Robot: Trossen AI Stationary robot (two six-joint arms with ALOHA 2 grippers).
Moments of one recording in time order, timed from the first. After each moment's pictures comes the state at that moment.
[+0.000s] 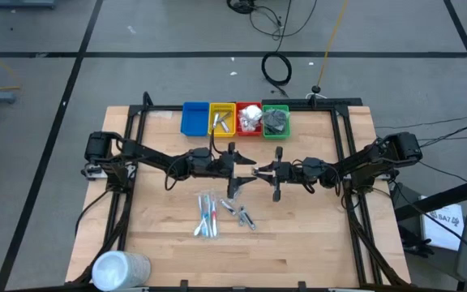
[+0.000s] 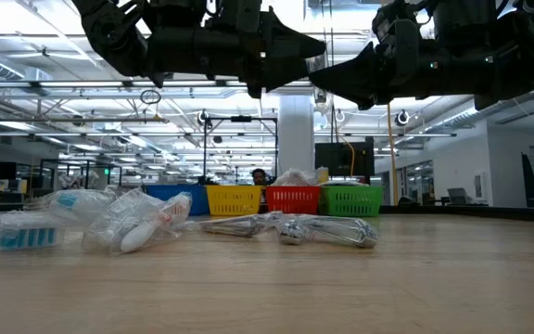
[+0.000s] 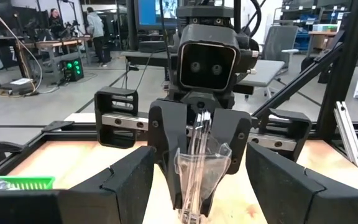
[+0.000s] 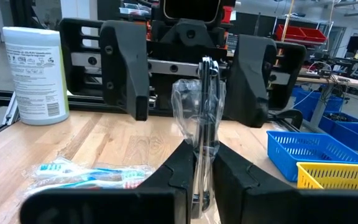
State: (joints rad) left arm 0.01 1.76 0.86 0.90 0.05 0.02; right arm 0.06 1.51 0.39 1.16 0.12 -0.09
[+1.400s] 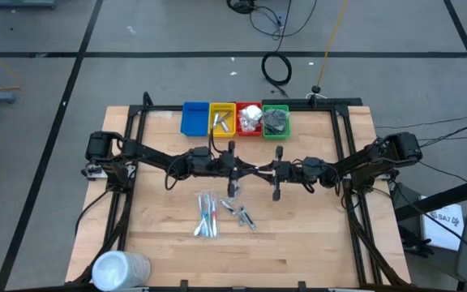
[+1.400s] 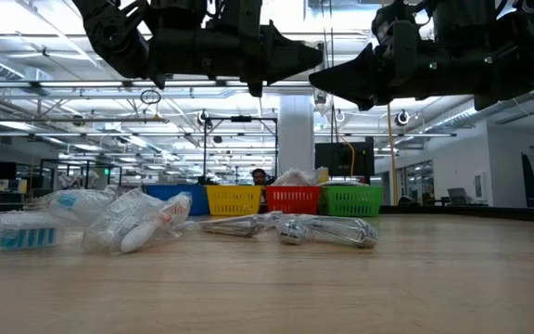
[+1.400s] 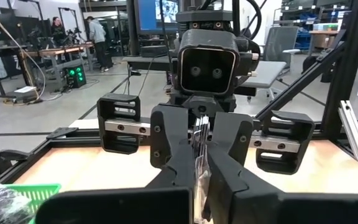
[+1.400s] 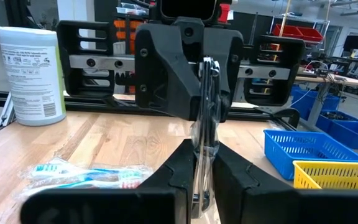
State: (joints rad) left arm 0.02 1.77 0.86 0.93 0.06 0.06; right arm 0.06 1.51 0.39 1.16 0.13 -0.09
